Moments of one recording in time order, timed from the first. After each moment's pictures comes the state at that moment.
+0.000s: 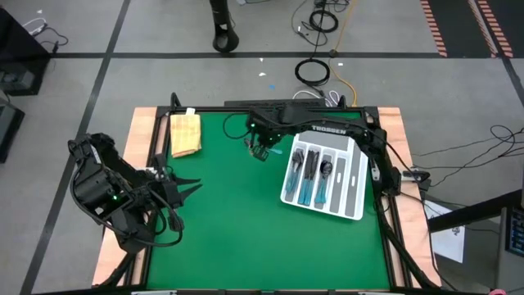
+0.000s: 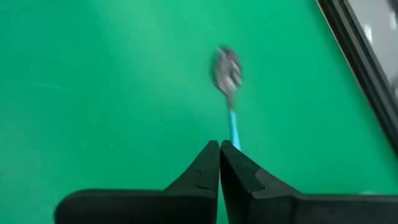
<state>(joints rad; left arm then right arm) -0.84 1.48 1.90 -1.57 -1.01 -0.67 -0.25 2.10 2.00 -1.06 0.11 0.21</state>
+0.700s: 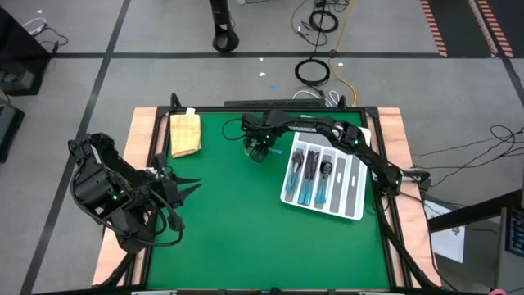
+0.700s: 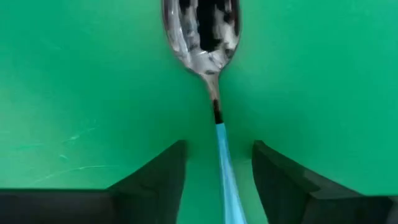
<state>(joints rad) -0.84 1.48 1.90 -1.57 -1.03 -0.67 -0.36 2.40 2.01 -0.98 0.03 0.18</state>
